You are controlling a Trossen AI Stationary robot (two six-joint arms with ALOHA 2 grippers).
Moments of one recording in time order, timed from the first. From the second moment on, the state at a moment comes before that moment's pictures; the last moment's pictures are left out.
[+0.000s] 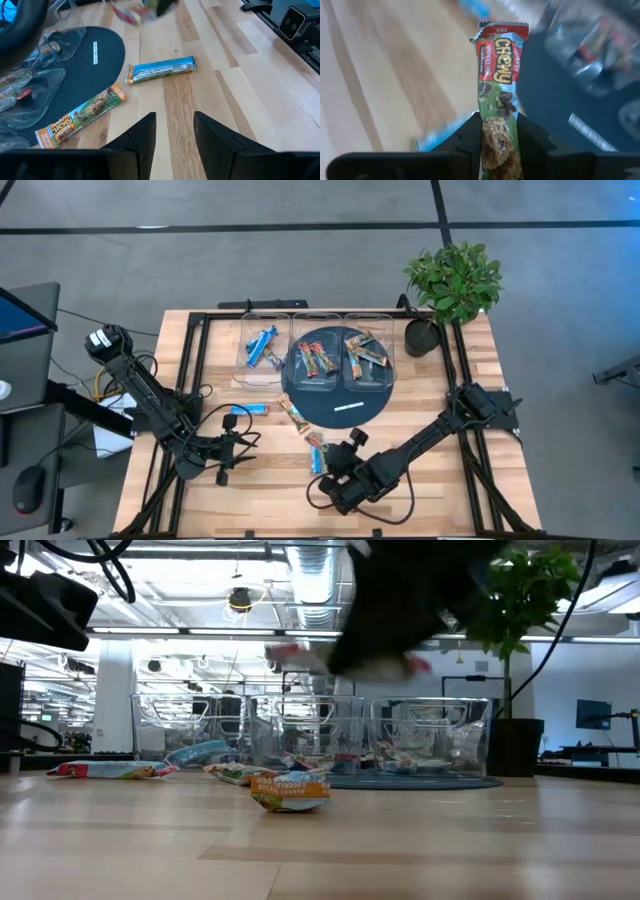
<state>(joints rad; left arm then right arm) -0.92 1.11 0.39 0.03 -0.77 -0.39 0.58 2.08 1.55 -0.67 0.83 0.88</state>
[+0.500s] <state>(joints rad) -0.92 1.11 0.39 0.04 -0.77 -0.39 0.23 2.08 1.73 -0.73 0.88 0.88</state>
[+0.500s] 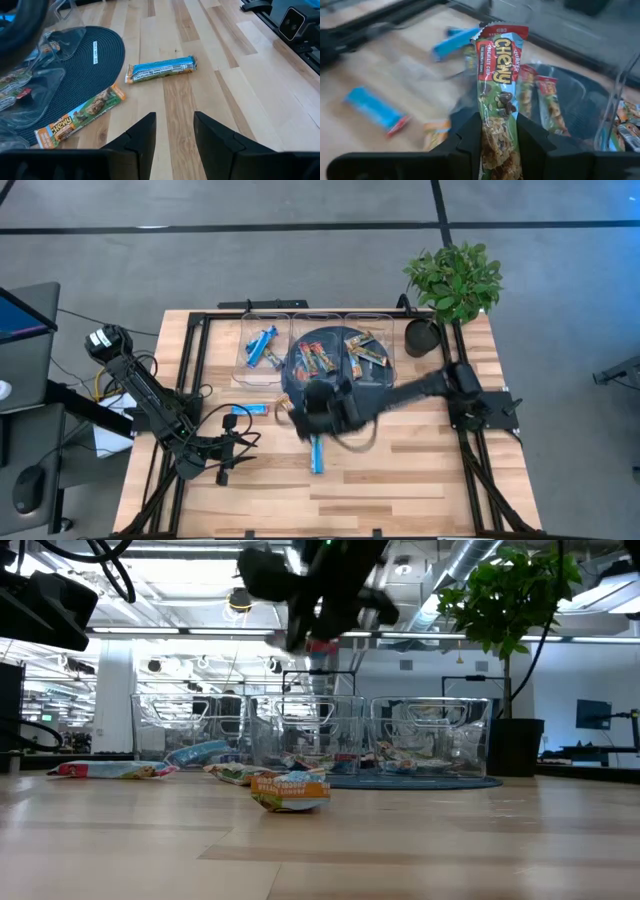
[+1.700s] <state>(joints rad) -0.92 1.11 0.36 0.04 -0.77 -0.55 0.00 2.08 1.73 -0.65 0.77 0.71</state>
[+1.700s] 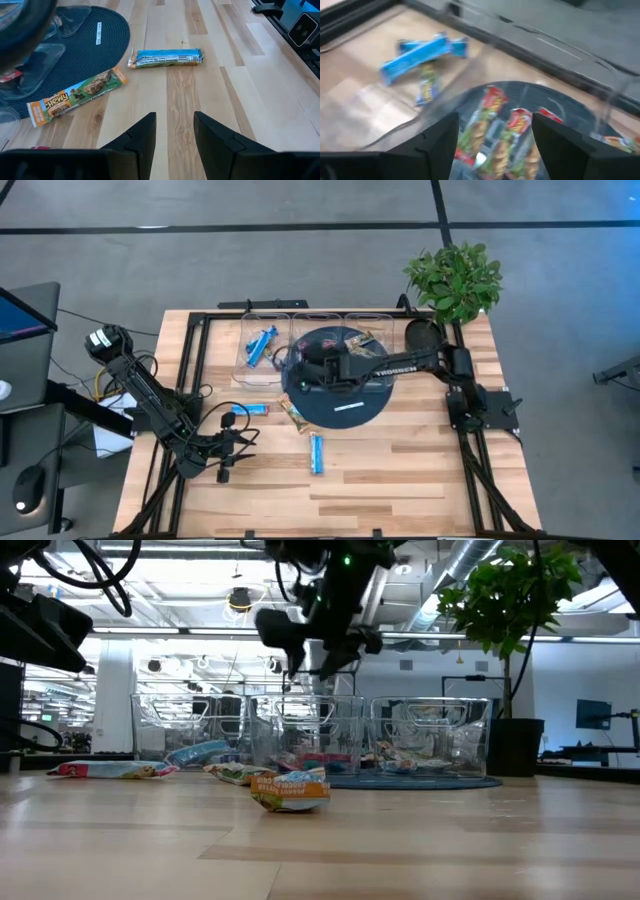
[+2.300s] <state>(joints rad) -0.92 1.11 0.36 -0.04 -0.86 -0.56 0.41 2.08 1.73 -0.64 0.76 0.82</state>
